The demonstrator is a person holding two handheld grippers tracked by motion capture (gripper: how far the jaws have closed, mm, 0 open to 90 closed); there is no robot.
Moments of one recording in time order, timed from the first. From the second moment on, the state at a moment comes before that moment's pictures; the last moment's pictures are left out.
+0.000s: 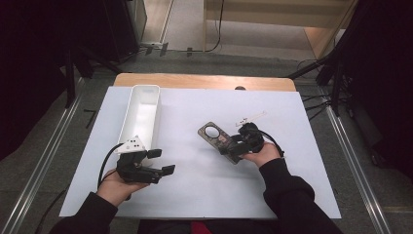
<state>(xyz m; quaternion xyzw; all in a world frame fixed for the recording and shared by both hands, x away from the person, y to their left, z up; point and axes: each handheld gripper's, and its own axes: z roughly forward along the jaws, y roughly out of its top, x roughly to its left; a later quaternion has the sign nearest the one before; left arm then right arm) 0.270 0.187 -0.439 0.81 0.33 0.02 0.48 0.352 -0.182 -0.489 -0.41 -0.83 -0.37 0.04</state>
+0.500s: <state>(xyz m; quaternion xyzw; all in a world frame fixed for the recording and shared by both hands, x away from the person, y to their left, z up) 0.279 0.172 -0.432 0.82 0.35 0.01 0.46 0.352 -0.183 -0.487 -0.42 -0.82 -0.39 0.04</state>
